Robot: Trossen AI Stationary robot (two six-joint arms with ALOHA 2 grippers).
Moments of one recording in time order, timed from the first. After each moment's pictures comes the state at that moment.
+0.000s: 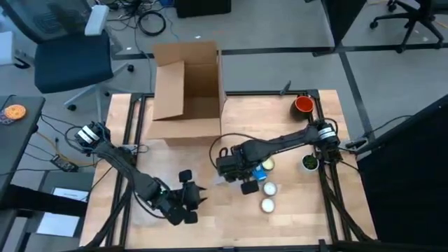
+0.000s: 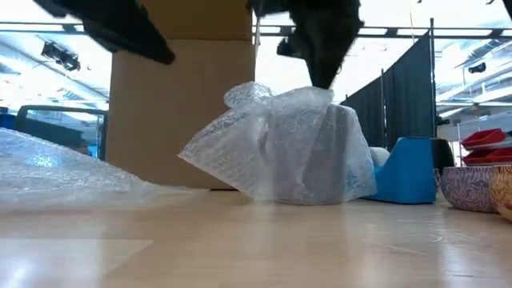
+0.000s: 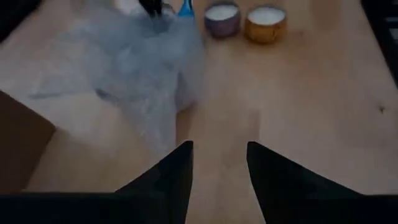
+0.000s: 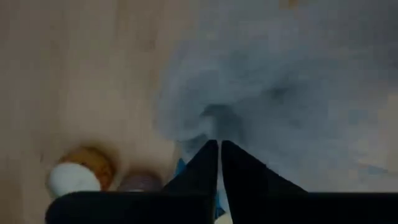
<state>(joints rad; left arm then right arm) -0.70 1.58 0.96 -0.21 -0.73 -0.55 0.23 2.02 1.92 -1.28 0.09 0.00</state>
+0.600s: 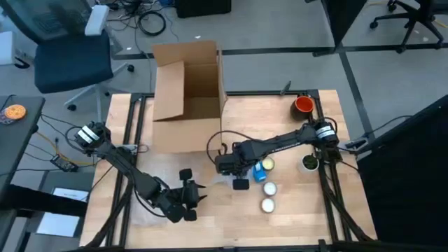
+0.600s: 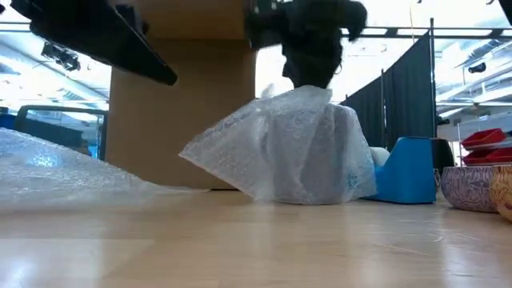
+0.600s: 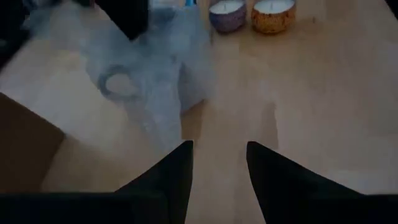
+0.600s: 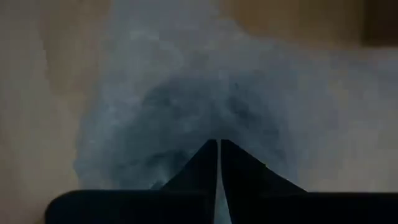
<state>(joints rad) -0.69 1.58 0.91 -0.17 -0.76 -0.40 0.20 2.02 1.66 -1.06 0.11 0.20</state>
